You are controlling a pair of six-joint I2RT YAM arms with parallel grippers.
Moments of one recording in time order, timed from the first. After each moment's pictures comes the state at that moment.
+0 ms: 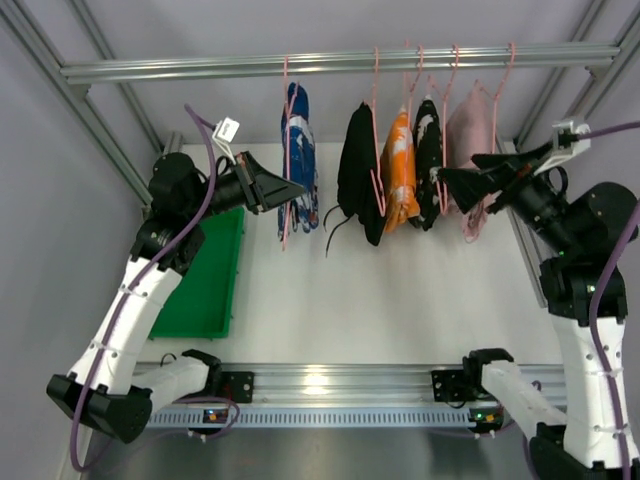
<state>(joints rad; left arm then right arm) -0.34 1.11 1.30 -0.14 0.77 -0.86 0.03 0.80 1.30 -0.32 -0.56 0.41</state>
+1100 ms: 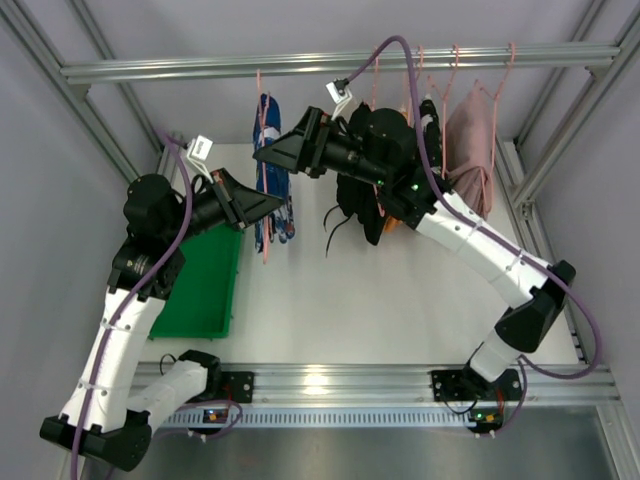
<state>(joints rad) -0.27 0.94 1.23 -0.32 0.69 -0.77 0.83 1.61 1.78 -0.06 -0.35 0.88</state>
